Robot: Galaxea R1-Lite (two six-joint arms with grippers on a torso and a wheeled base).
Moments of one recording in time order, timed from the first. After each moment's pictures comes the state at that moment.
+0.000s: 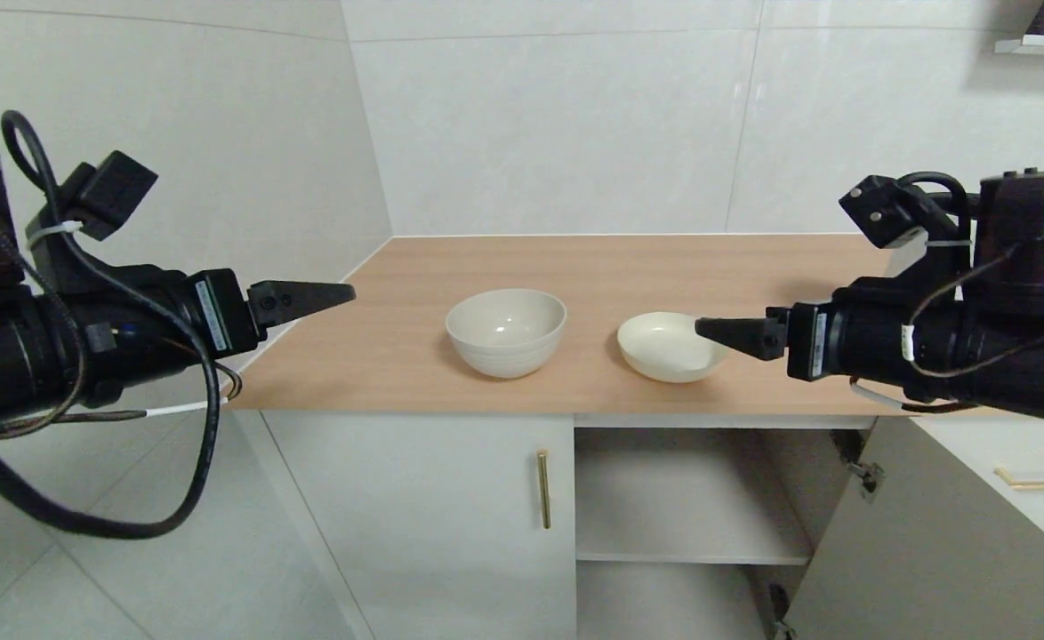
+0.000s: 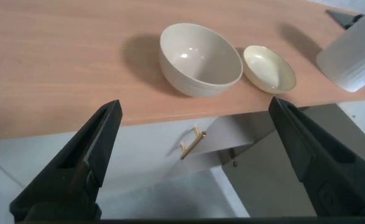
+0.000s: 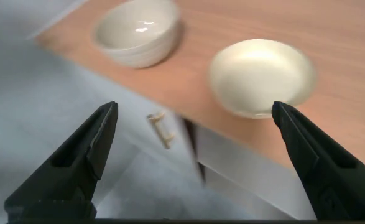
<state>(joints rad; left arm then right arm) -0.16 1.40 -0.96 -0.15 -0.28 -0.30 0.48 1.55 -0.98 -0.34 0.10 0.14</state>
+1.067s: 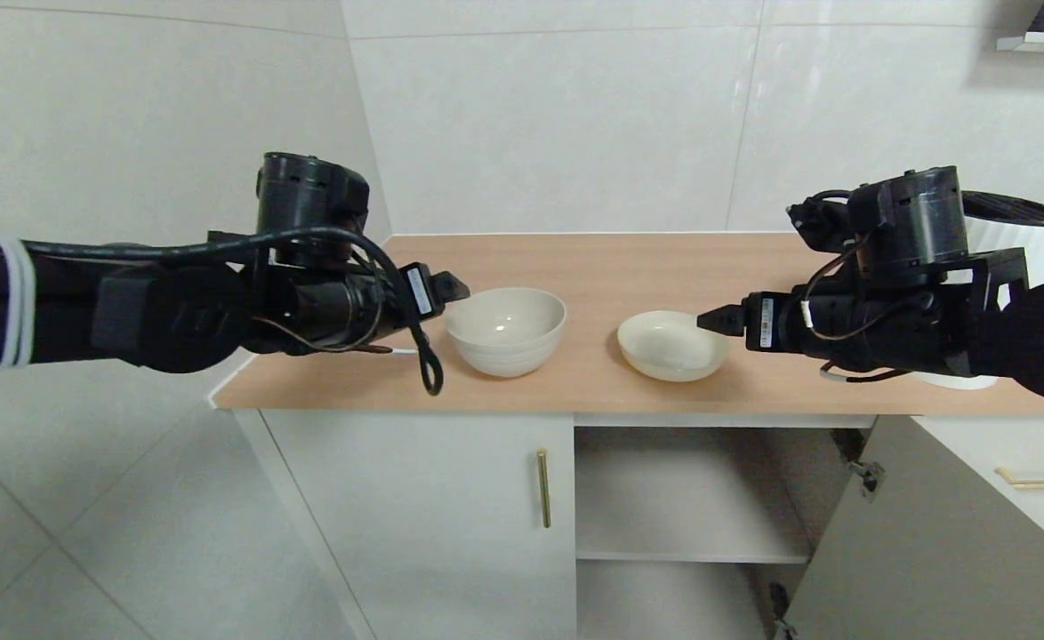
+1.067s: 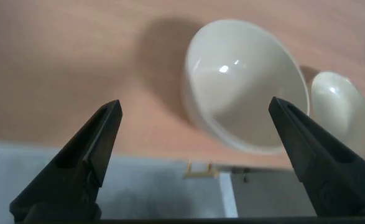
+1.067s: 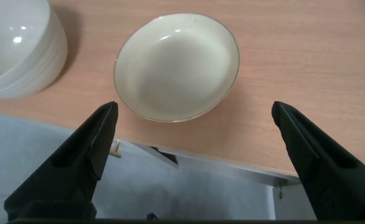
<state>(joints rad) -0.38 1.87 -1.35 -0.06 0.15 -0.52 0.44 1.75 -1.20 -0.12 -0.15 0.26</state>
